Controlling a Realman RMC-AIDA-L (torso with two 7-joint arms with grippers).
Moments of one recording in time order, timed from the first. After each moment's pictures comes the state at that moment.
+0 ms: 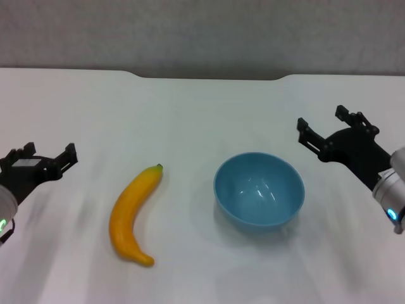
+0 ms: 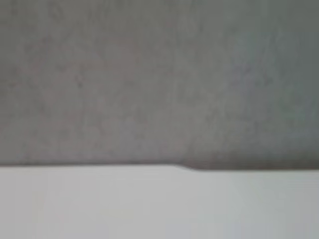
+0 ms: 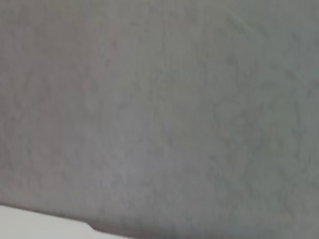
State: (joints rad) left arm -0.09 -1.98 -1.32 -1.07 -0.01 -0.16 2.66; right arm 0.40 1.85 0.67 0.81 -2.15 -0.71 -0.09
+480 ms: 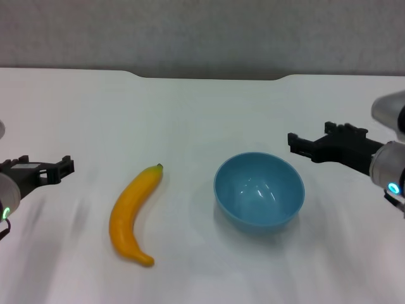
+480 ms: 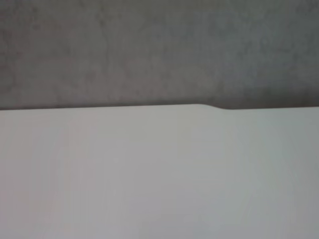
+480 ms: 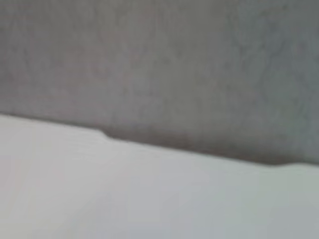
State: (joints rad) left arm -0.09 -2.01 -1.35 -1.38 -0.01 0.41 2.74; right arm 0.24 1.98 1.35 1.29 -2.19 0.35 -0.54
